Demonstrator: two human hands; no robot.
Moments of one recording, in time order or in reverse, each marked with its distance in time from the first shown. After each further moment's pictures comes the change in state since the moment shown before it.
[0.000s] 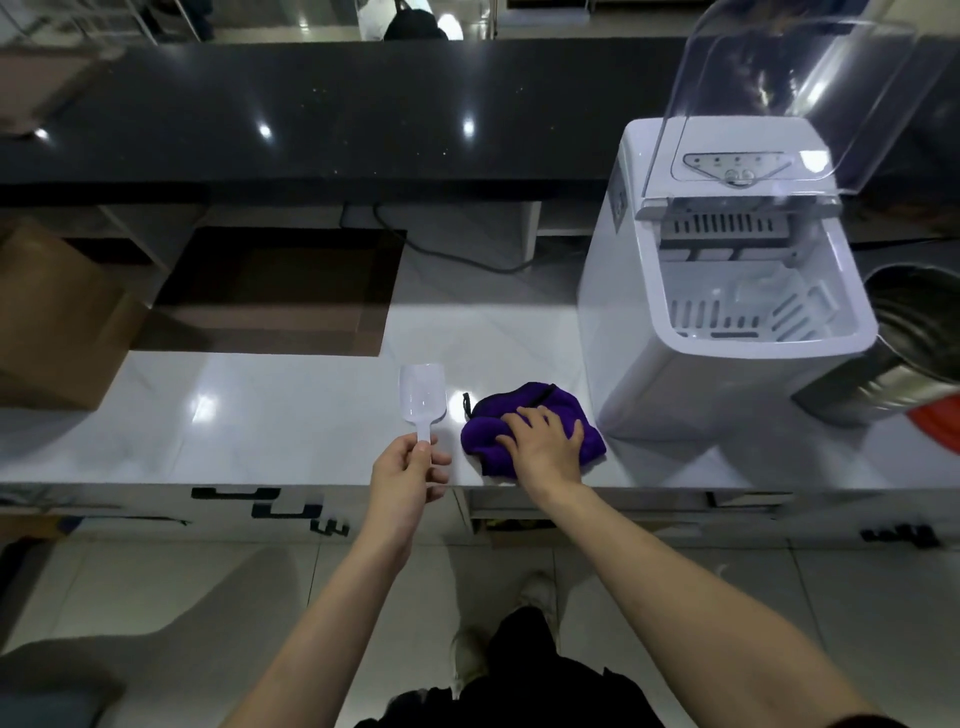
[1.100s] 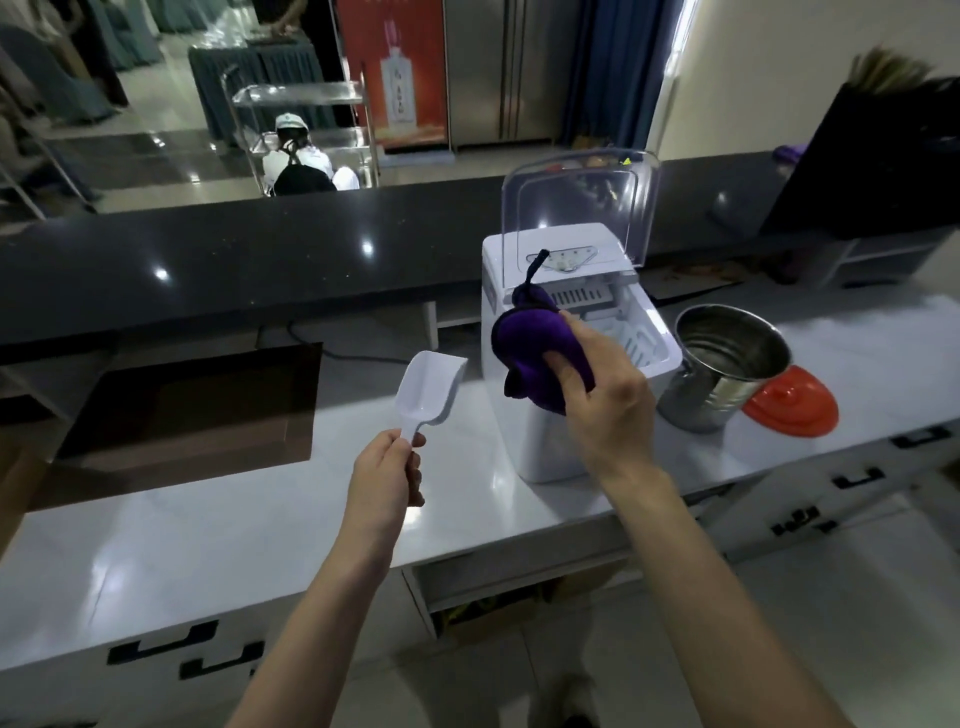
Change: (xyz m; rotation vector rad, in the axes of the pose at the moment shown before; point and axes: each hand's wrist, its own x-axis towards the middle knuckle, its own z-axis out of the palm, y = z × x) left_hand -0.051 0.110 0.046 0.134 -0.231 0.256; right_hand -0.119 0.021 -0.228 0.331 1.076 -0.180
